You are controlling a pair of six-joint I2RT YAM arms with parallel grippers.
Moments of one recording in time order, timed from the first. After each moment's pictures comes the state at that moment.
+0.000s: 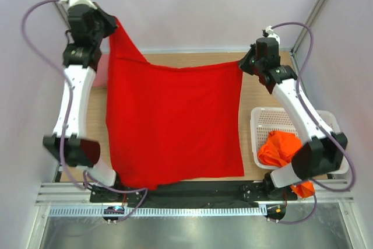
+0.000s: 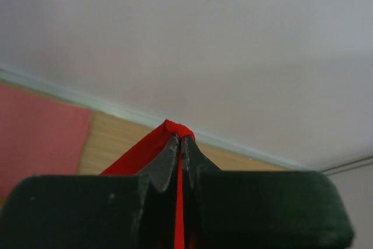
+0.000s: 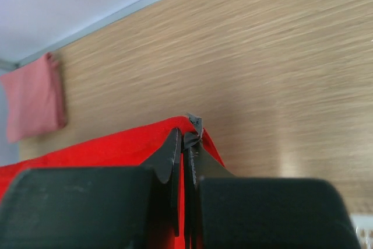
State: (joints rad) left arm -0.06 1.52 1.92 -0.42 -0.08 -0.52; right arm 0.27 1.41 1.44 -0.50 0.10 0.59
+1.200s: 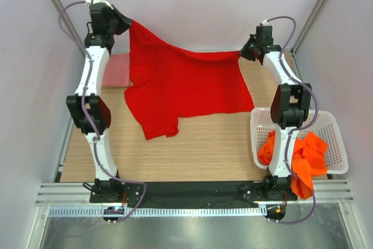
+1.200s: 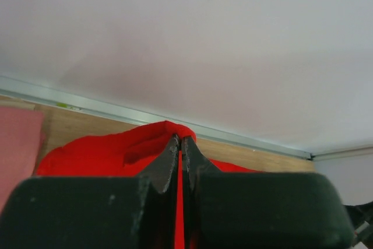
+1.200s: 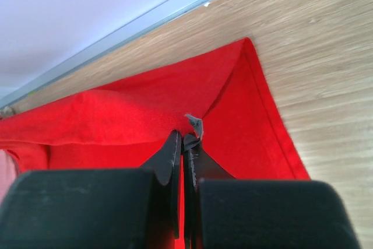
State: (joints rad) left arm -0.01 2.16 2.24 -0.30 0.16 -0.60; right arm 0.05 2.19 1.96 -0.39 -0.11 0.58
